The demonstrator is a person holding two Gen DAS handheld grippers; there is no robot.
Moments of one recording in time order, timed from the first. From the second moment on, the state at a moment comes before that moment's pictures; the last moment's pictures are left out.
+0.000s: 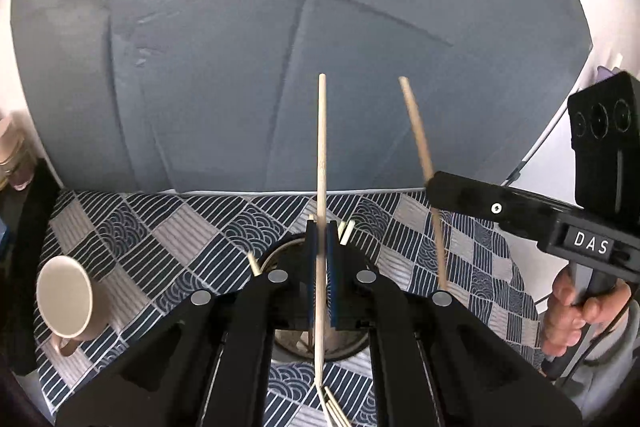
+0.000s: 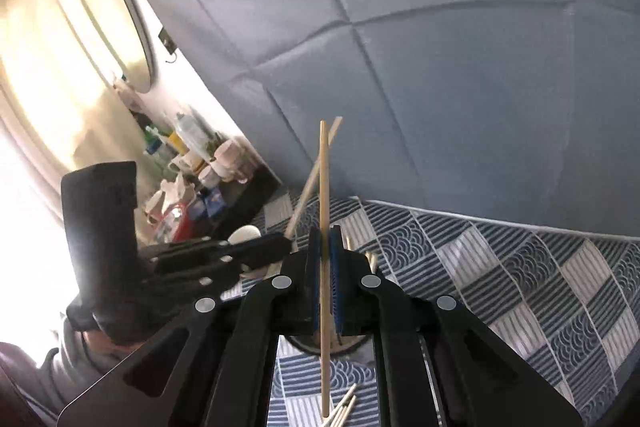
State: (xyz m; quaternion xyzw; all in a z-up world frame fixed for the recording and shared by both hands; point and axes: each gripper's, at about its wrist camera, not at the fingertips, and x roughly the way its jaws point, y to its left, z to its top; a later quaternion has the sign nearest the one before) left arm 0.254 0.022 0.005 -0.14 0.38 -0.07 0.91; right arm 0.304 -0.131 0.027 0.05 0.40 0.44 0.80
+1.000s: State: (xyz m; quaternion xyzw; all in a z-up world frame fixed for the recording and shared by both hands) left arm 0.267 0.038 -0.044 -0.16 0.28 -0.10 0.94; right arm 0.336 -0.104 -0.017 0.09 0.36 0.47 0.80
